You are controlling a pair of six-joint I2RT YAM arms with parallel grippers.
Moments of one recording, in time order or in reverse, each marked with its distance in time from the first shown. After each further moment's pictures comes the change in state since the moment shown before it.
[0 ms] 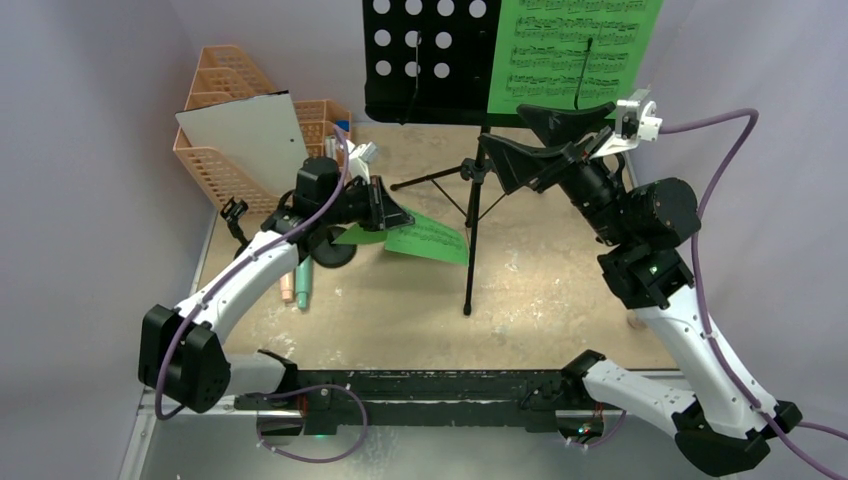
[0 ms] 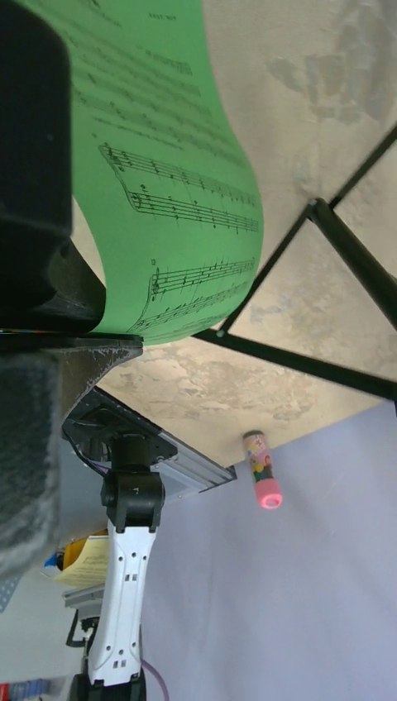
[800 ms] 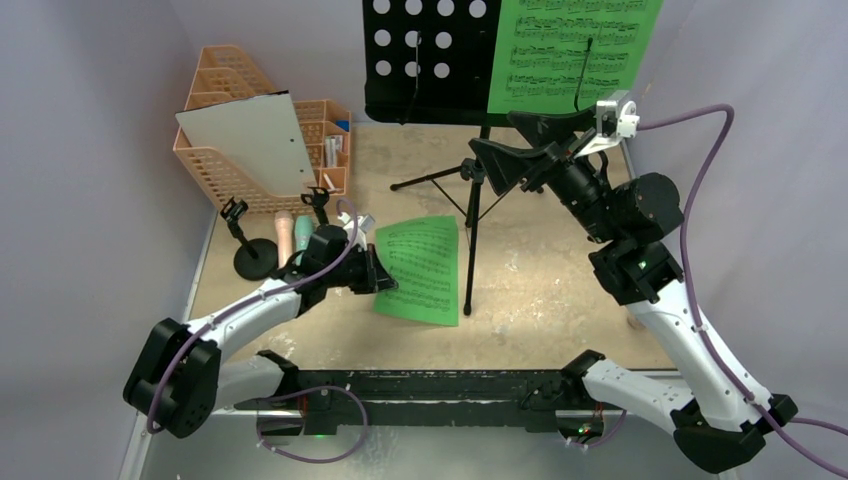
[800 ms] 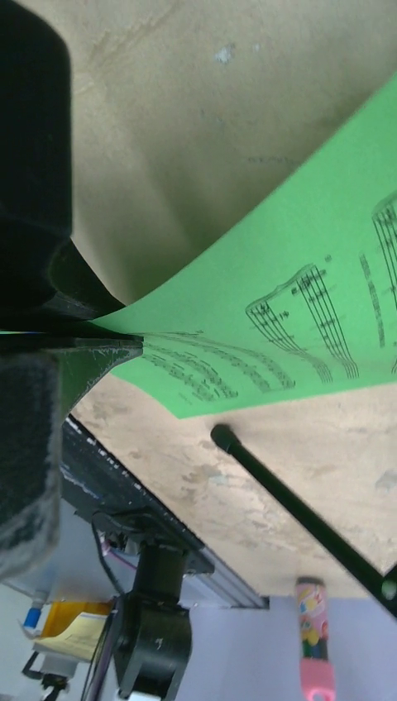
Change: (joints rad) left arm -0.080 -0.144 -0.476 0.108 -0.191 -0.032; right arm 0.000 0.013 -0.040 -0.009 -0.002 0.000
